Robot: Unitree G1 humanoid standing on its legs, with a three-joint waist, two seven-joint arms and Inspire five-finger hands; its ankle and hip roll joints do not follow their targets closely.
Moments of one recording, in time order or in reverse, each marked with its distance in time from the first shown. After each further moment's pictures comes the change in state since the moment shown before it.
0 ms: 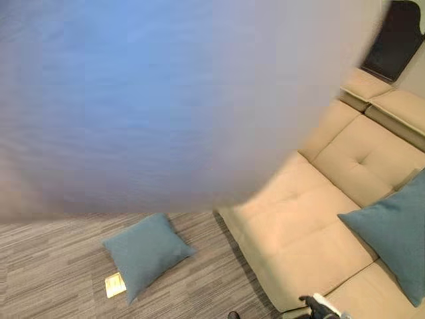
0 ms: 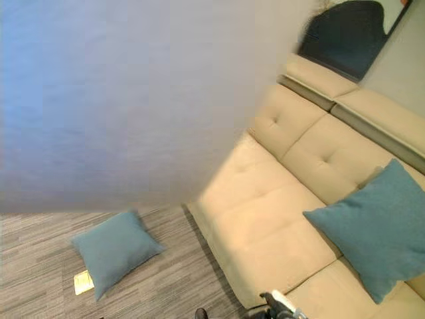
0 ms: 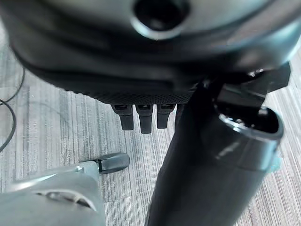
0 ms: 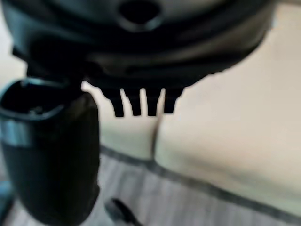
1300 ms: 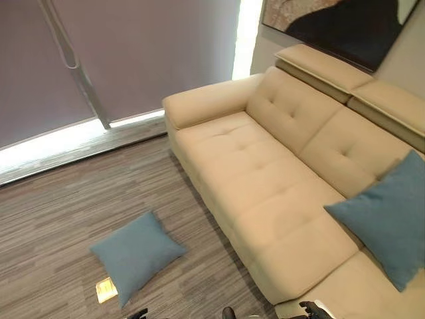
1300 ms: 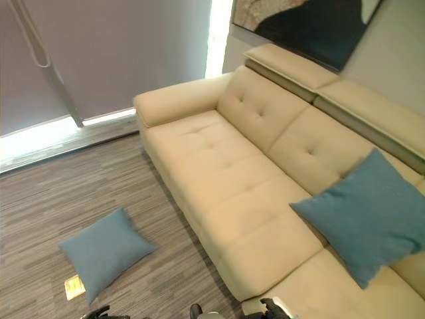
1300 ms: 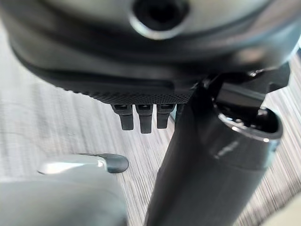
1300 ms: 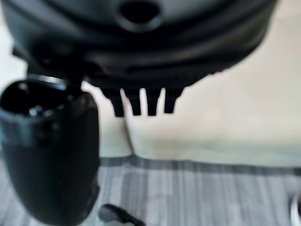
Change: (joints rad) left arm -0.079 -0.024 -0.079 -0.002 -0.016 -0.023 0.022; right arm -0.095 0.050 -0.038 0.123 0.125 0.003 -0.048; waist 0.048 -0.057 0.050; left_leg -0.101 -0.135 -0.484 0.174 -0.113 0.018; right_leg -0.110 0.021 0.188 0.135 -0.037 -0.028
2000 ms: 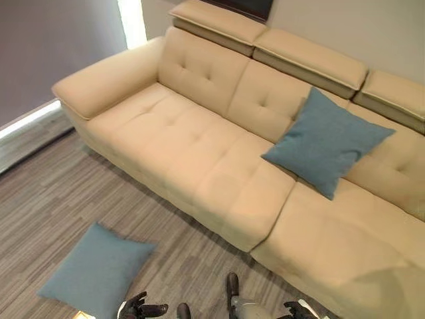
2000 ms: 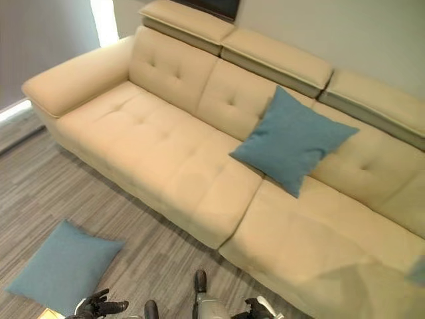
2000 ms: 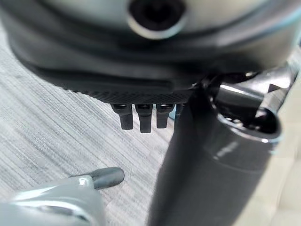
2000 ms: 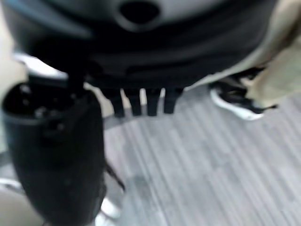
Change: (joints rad) left arm 0.000 0.057 -0.021 0.004 0.056 -0.032 0.005; right arm -0.012 0.094 0.004 0.033 -0.023 0.025 0.002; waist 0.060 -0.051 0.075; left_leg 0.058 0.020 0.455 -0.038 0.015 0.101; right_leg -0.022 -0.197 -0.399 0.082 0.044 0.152
